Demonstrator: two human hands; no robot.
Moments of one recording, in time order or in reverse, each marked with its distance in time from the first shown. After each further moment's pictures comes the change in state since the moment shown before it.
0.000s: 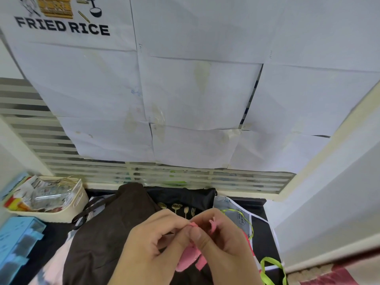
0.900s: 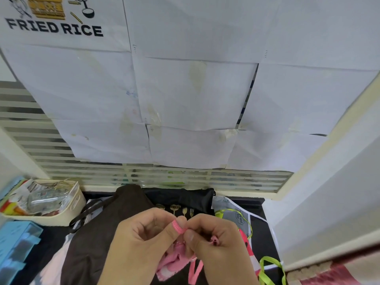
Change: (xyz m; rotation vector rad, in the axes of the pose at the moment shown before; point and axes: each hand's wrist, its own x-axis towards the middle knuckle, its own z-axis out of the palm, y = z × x) left_hand 0.013 -0.005 -0.007 -0.312 0.060 -0.257; right_hand 0.011 -0.016 -0.001 -0.195 -0.058 0.069
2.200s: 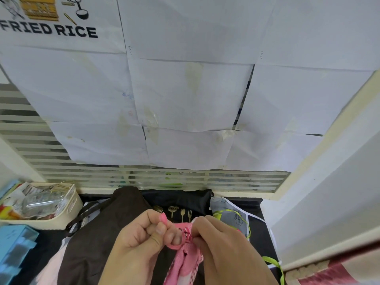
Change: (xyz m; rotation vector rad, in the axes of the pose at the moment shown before) left_hand 0.009 -0.030 0.002 -0.524 -0.066 -0.045; right_hand -0.002 0.019 -0.018 -0.867 -0.061 -0.272
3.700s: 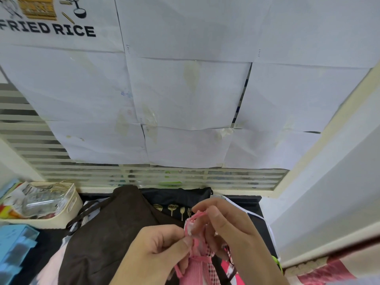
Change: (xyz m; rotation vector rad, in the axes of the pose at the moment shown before) left_hand -0.009 0.017 0.018 0.666 -0.159 -0.222; right_hand 0.001 -0.006 -0.030 1.167 0.016 0.347
